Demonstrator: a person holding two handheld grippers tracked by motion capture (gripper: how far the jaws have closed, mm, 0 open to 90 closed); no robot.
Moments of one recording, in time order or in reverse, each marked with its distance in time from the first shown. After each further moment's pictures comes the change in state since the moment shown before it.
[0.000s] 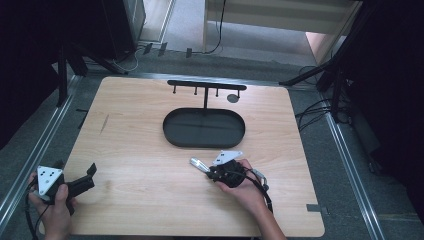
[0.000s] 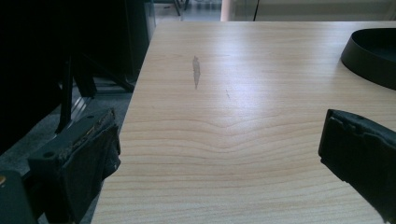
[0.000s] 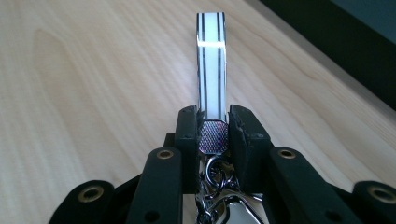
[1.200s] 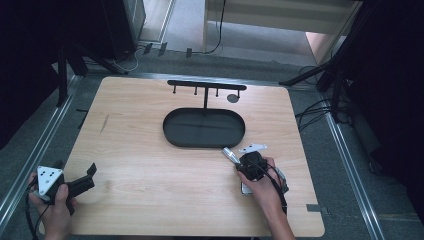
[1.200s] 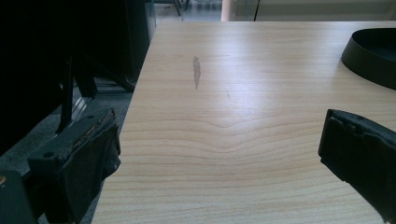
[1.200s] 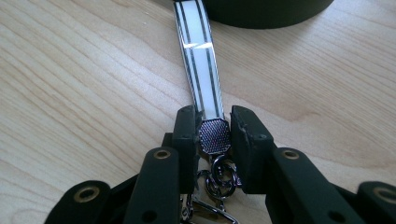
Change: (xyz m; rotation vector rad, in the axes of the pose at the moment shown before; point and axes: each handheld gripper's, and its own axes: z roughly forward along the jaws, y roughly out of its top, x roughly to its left) left arm 0.000 0.000 0.000 0.000 0.003 0.000; right arm -0.041 -0.021 -0.034 0.120 -0.304 0.261
